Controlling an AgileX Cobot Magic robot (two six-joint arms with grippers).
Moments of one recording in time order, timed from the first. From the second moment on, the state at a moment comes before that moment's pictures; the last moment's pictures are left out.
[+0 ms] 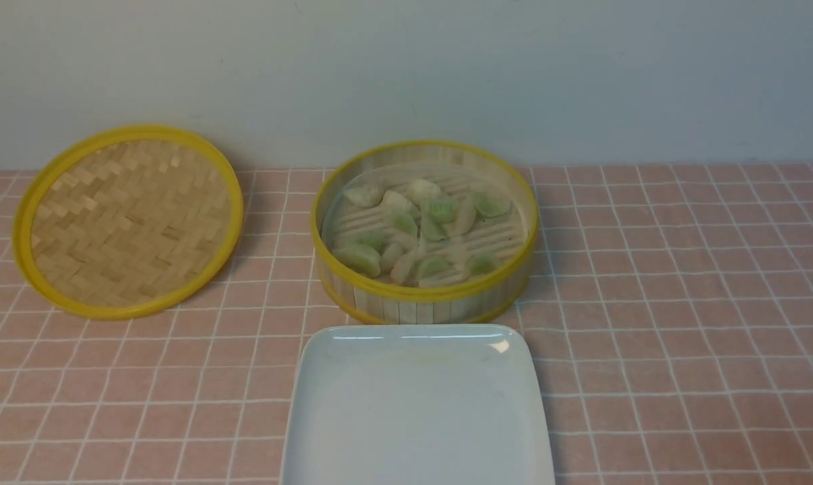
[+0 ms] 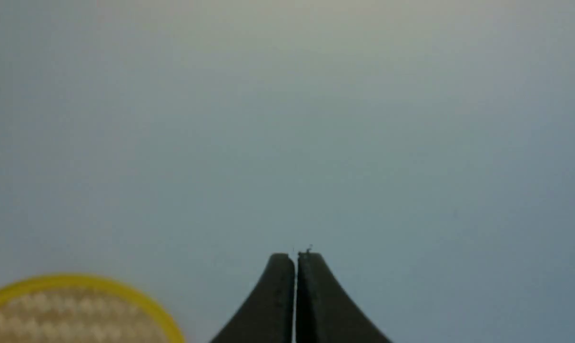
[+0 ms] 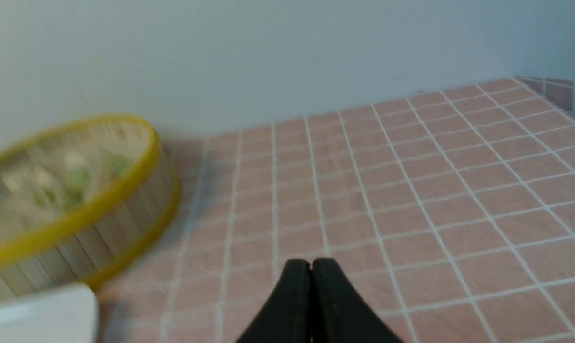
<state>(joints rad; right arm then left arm) -0.03 -0.02 0.03 0.19 0.25 0.17 0.02 0.24 -0.48 -0.40 0.23 -0.10</state>
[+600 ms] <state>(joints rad) -0.03 0.00 -0.10 0.65 0.21 0.21 -0.06 1.30 -0.97 -0.47 1.01 0.40</state>
